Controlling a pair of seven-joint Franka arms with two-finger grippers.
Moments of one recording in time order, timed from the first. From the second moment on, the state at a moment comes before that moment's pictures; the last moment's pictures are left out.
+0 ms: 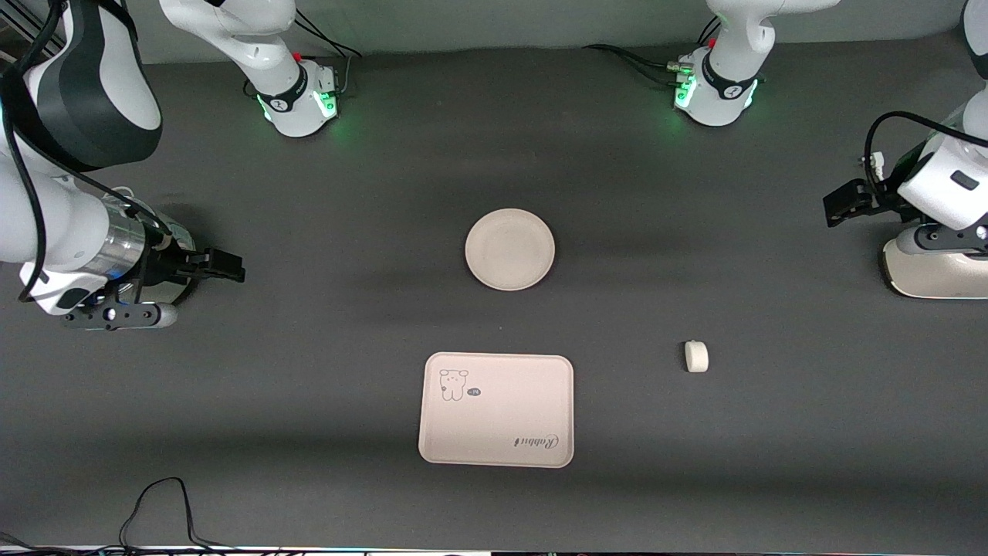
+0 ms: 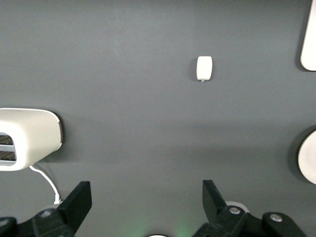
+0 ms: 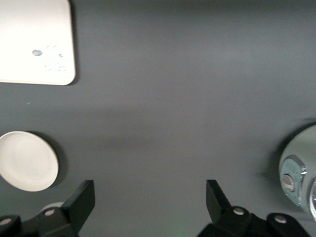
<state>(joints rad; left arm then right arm) 0.01 0.03 -0.11 -1.57 0.06 1.52 -0.11 -0.08 0.24 0.26 -1.48 0.03 1.59 0.19</state>
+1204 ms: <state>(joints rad) -0.05 0.52 -0.23 -1.28 0.15 1.66 -0.38 0.13 0.37 0.48 -1.96 -0.03 2.17 0.80</state>
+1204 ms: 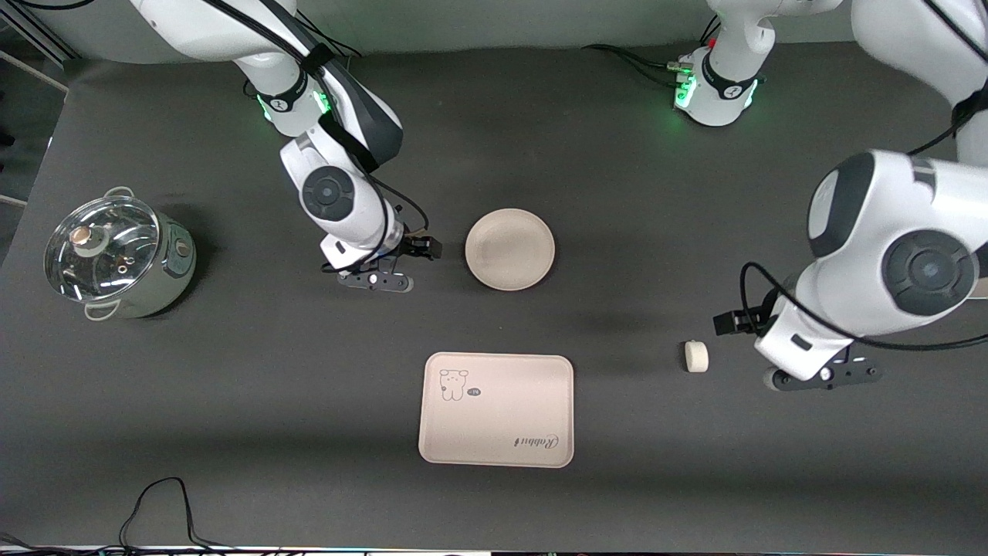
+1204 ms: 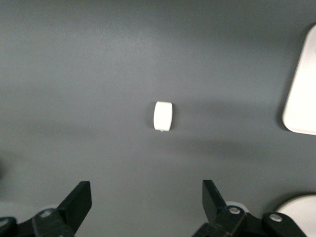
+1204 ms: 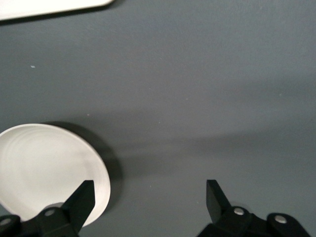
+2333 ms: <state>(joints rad) -0.03 0.62 -0.17 -1.84 0.17 2.56 -0.42 0.14 0.41 0.47 -1.96 -0.04 2.20 0.82</state>
